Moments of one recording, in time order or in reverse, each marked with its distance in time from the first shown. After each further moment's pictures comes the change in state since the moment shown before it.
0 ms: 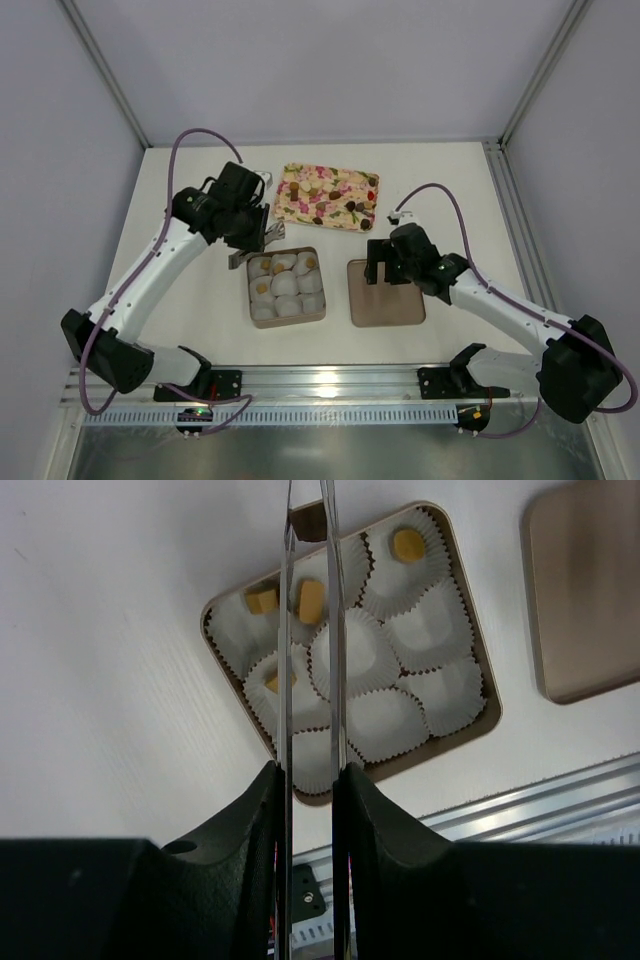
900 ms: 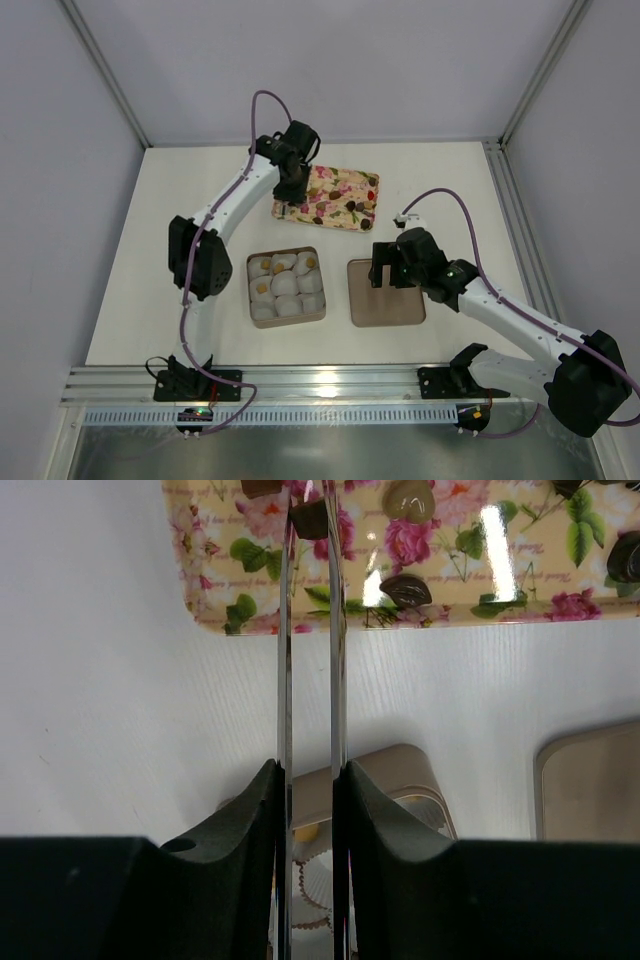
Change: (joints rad) left arm 0.004 0.713 0.608 0.024 -0.106 0.018; right arm 0.000 -0.082 -0.029 -0.028 0.011 0.001
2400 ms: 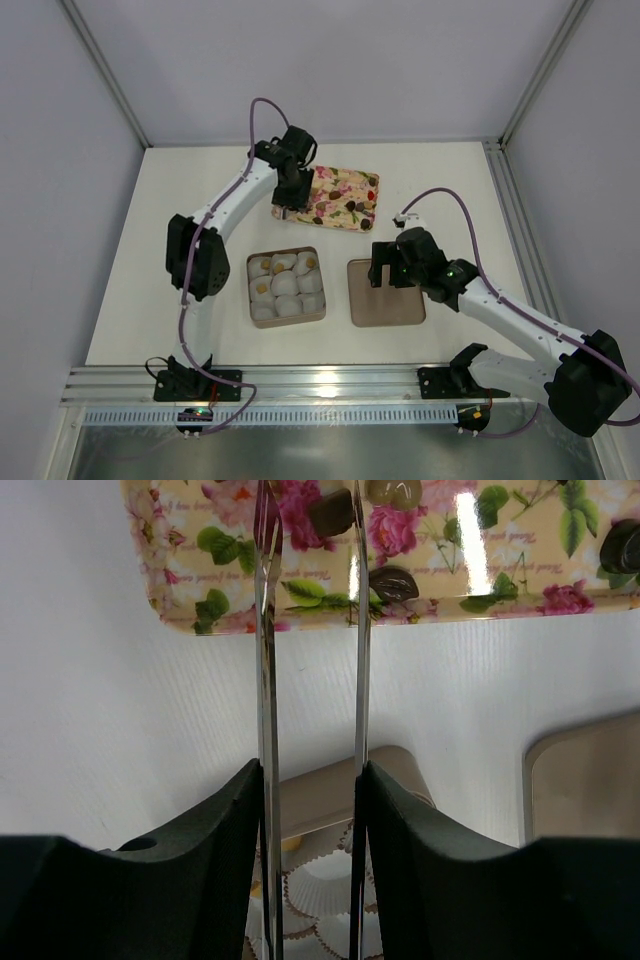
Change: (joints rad) left arm 0.016 -0.018 -0.088 0.064 0.071 -0.014; right arm 0.004 0.000 0.006 -0.001 0.001 0.000
